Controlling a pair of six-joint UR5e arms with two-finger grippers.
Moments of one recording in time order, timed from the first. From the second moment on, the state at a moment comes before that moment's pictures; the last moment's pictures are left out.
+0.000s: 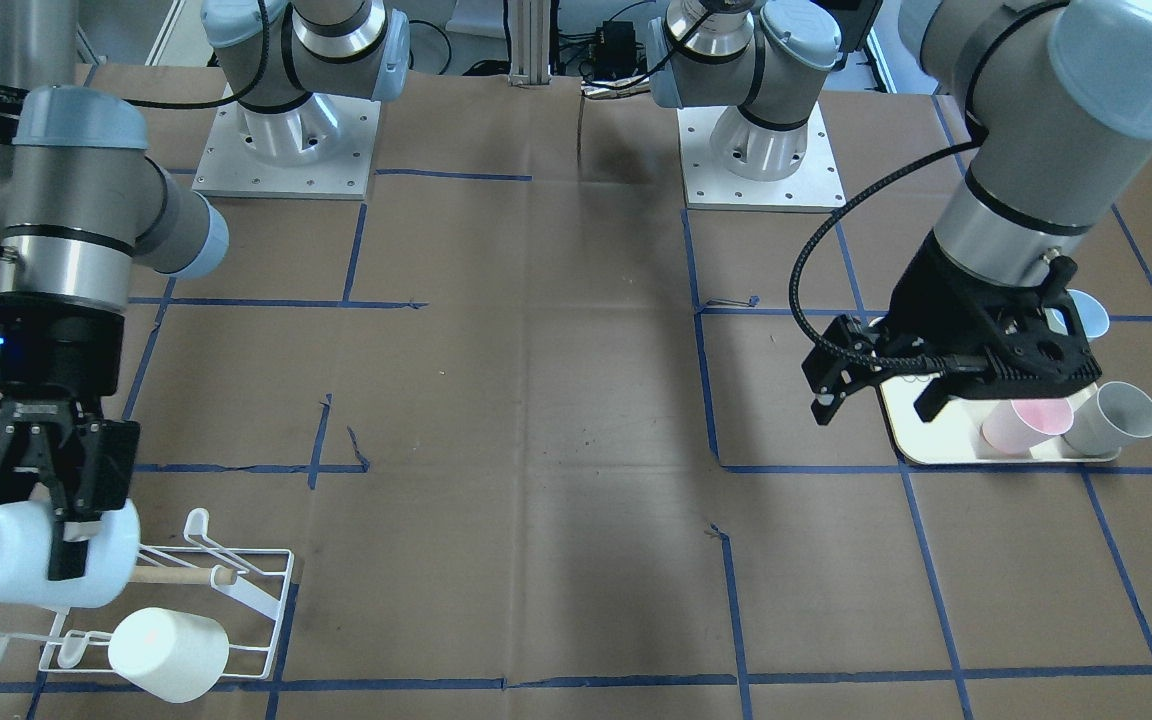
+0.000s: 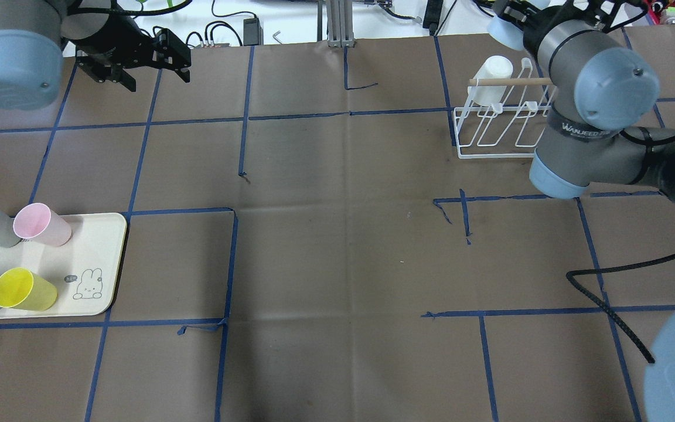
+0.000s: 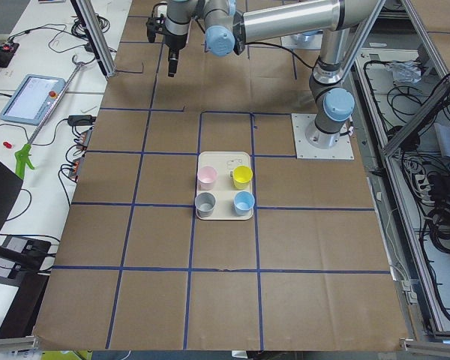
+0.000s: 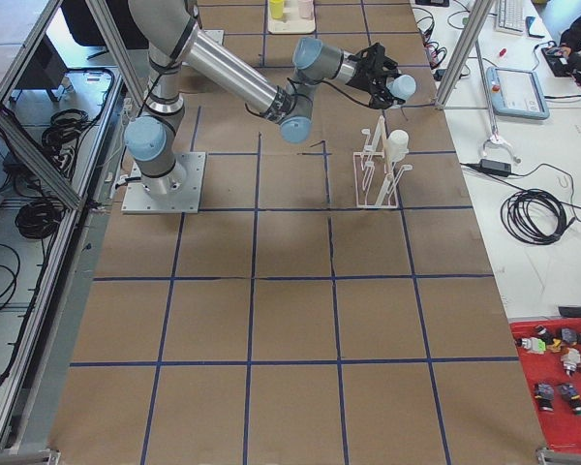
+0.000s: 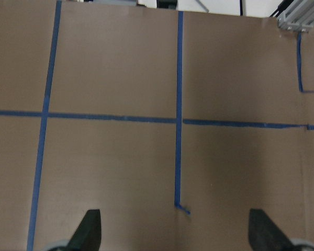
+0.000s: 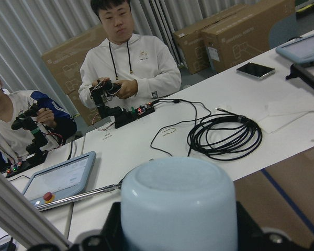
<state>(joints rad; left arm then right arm) -1.46 -1.72 -1.50 -1.34 1.49 0.00 1.40 -1.25 1.91 -3.42 -1.45 0.30</state>
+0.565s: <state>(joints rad) -1.48 -1.63 -1.51 -1.57 1.54 -0.05 1.25 -1.19 1.89 -3.49 -1.42 0.01</state>
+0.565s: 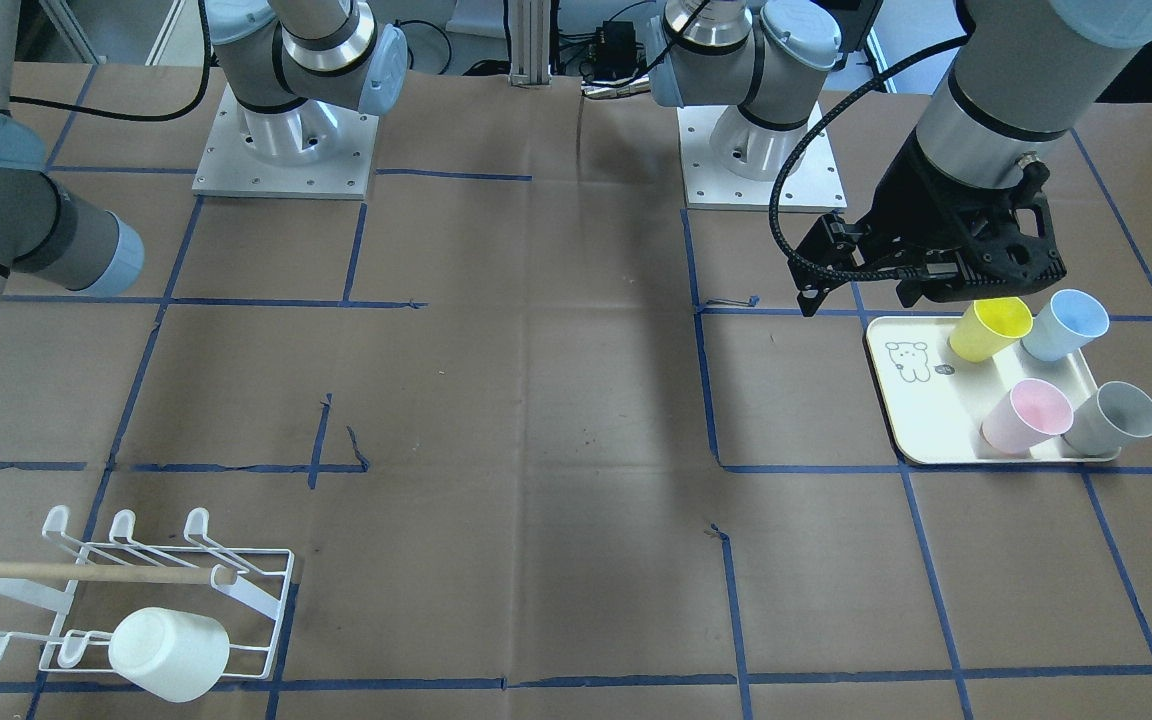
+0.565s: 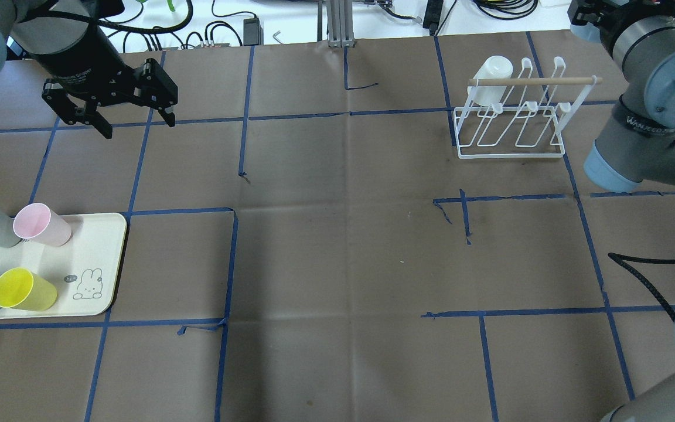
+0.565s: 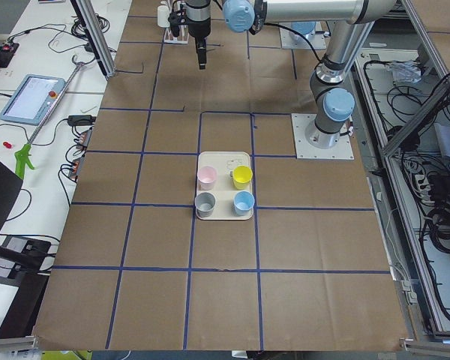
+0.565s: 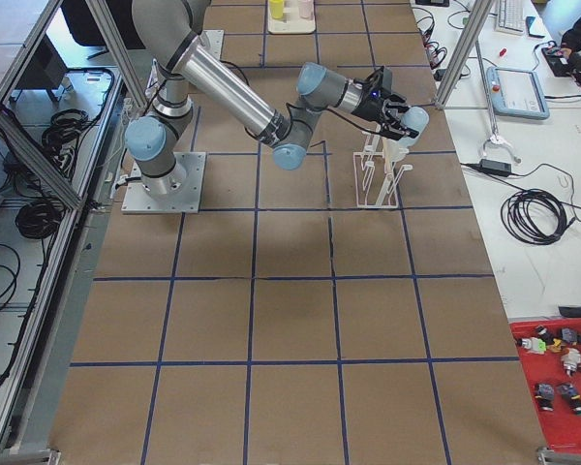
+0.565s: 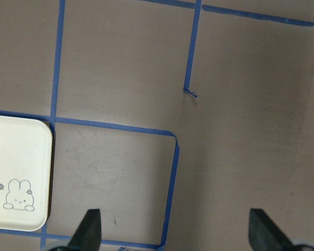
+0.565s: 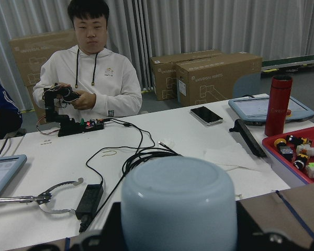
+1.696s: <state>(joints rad) -1.51 -1.62 -1.56 -1.49 1.57 -0.04 1.25 -0.96 1.80 -3.66 -1.38 0.00</state>
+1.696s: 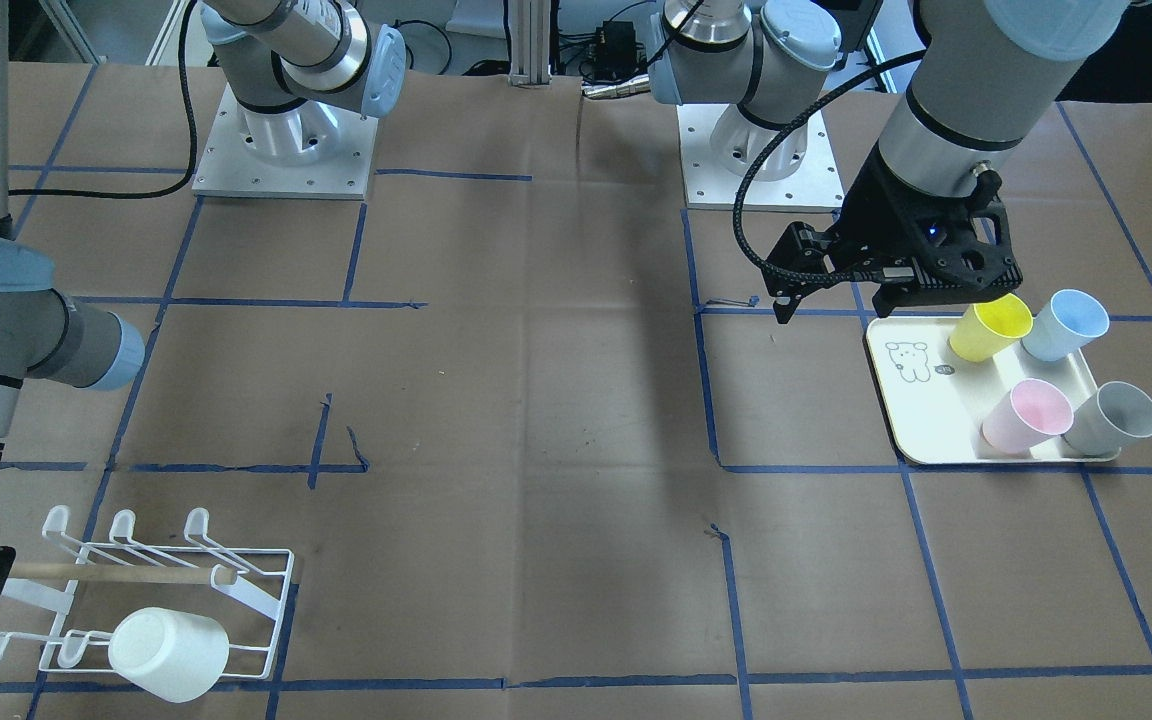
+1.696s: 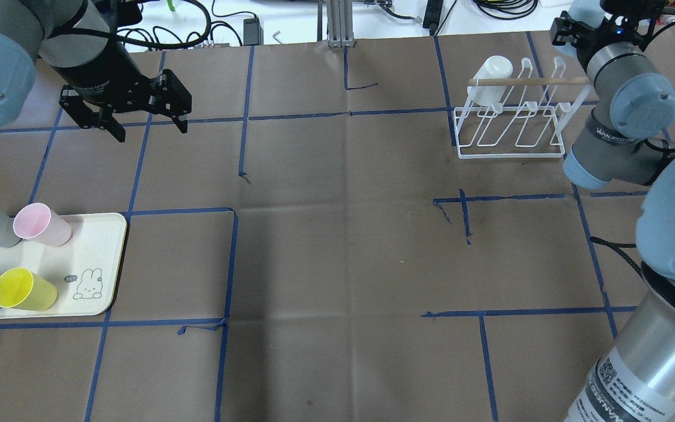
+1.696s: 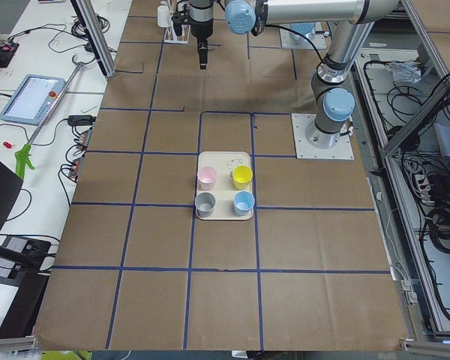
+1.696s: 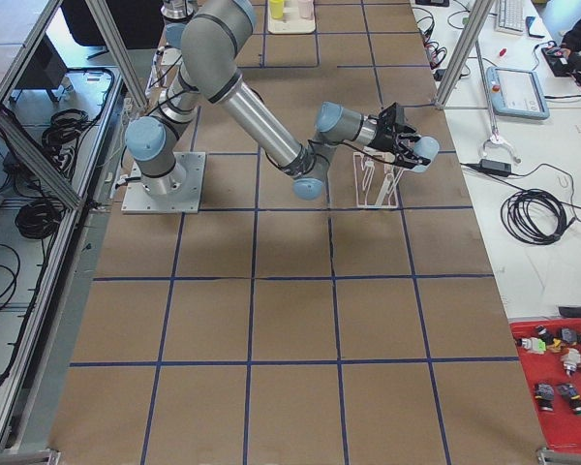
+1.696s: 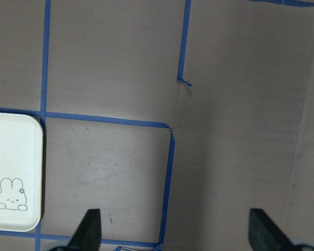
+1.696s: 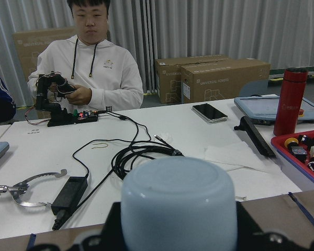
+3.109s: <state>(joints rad) -1.51 -1.62 -1.56 -1.48 1.58 -0.04 1.26 -1.00 1.85 -3.64 -1.39 0.01</state>
